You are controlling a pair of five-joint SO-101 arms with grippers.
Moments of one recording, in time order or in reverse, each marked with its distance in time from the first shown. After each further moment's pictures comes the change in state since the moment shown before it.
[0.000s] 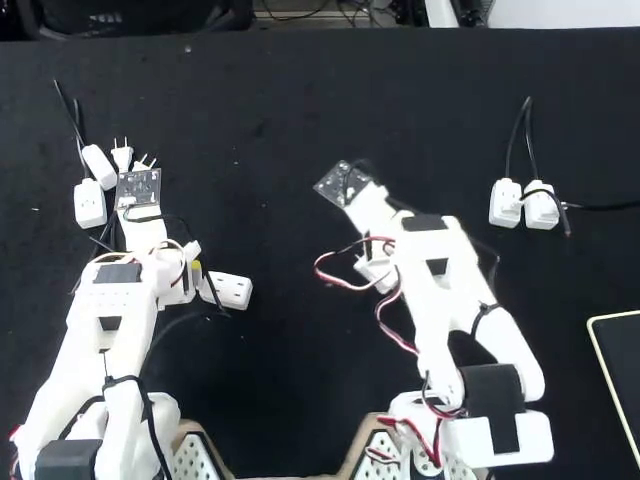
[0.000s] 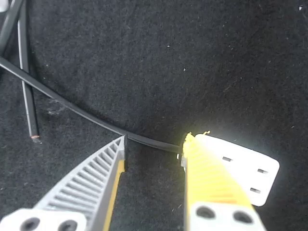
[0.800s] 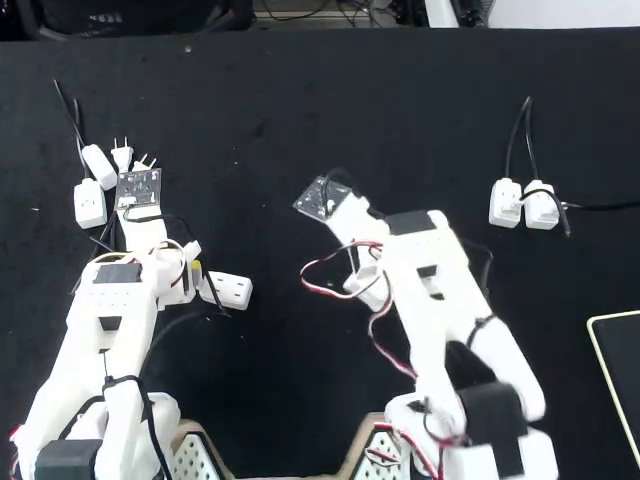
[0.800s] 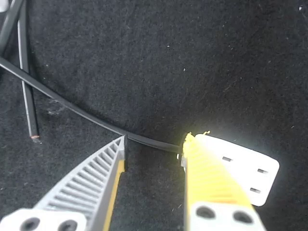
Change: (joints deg) left arm 0.0 0.0 0.0 0.0 0.0; right arm -6.1 -6.2 -2.5 16.8 0.0
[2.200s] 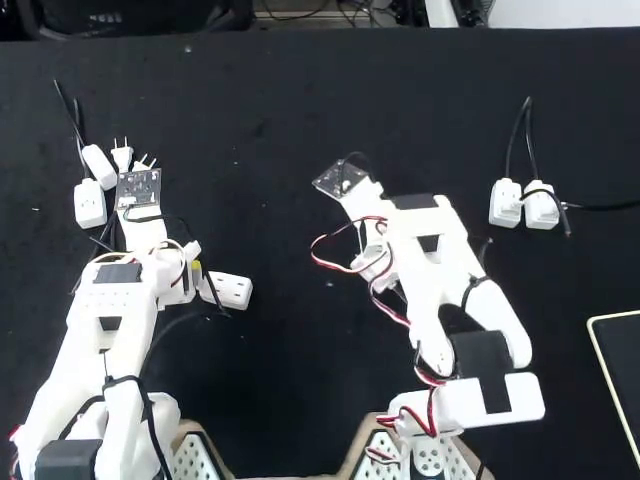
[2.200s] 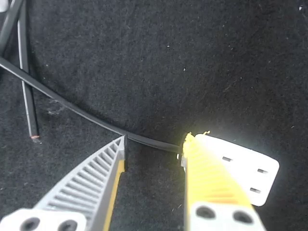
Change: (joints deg) left arm 0.0 0.0 0.0 0.0 0.0; right arm 4.9 15.4 -7.1 -6.6 -1.9
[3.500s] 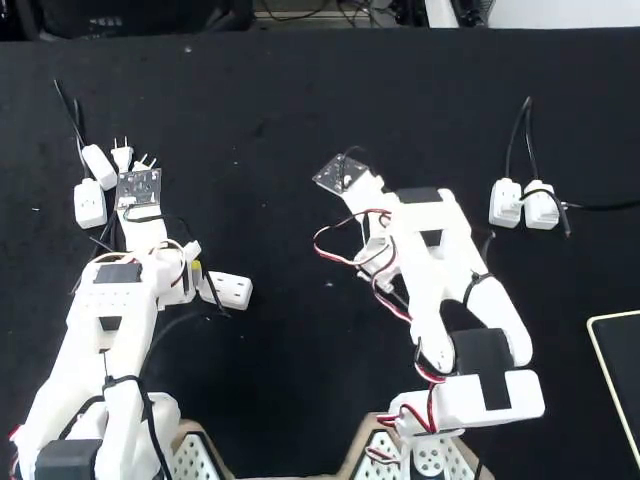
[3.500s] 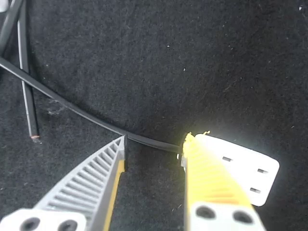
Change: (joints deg) left arm 0.0 0.0 0.0 0.0 0.0; right arm 0.9 0.8 -2.7 1.7 3.0
